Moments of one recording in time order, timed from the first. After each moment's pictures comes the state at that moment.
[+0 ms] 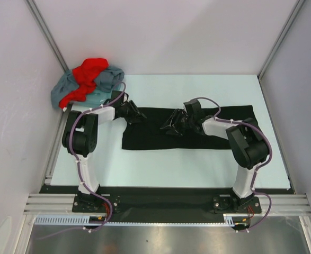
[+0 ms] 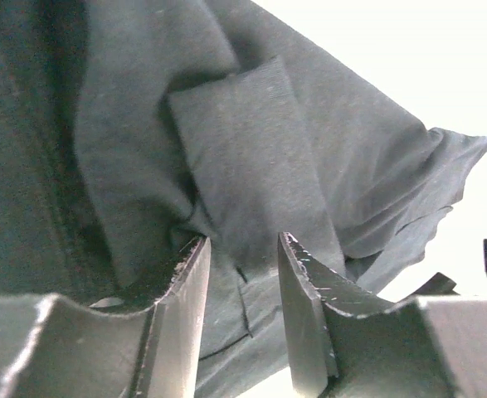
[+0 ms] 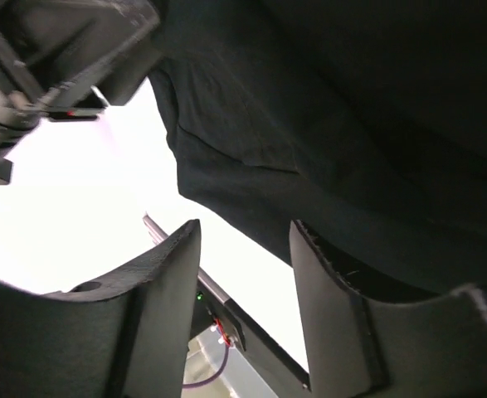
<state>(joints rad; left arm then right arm) -0.21 2.01 1.25 -0.16 0.43 -0.85 0.48 1.84 1.06 0.06 -0.47 1.04</state>
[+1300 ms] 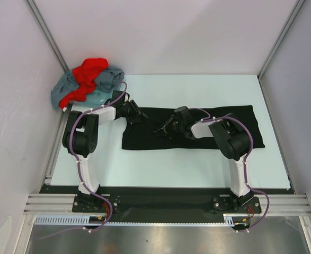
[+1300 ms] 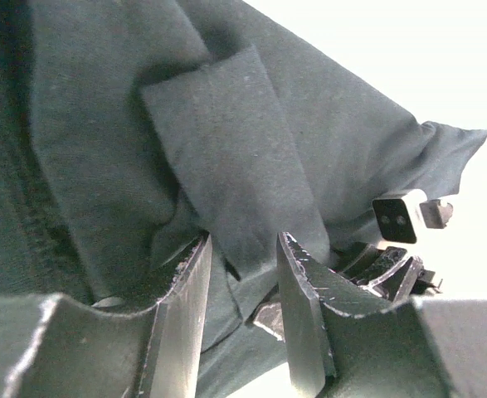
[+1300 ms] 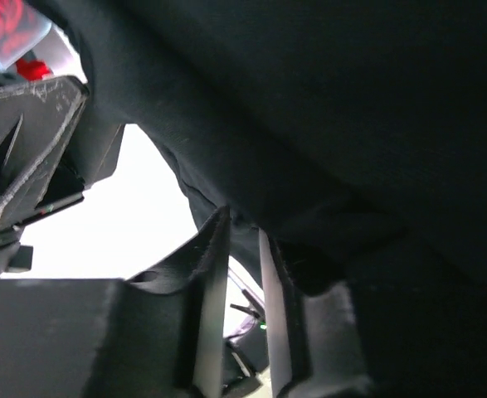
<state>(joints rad) -0.22 2.01 1.26 -0.15 0.44 -0.85 0.56 2.07 1.10 0.28 -0.40 1.40</state>
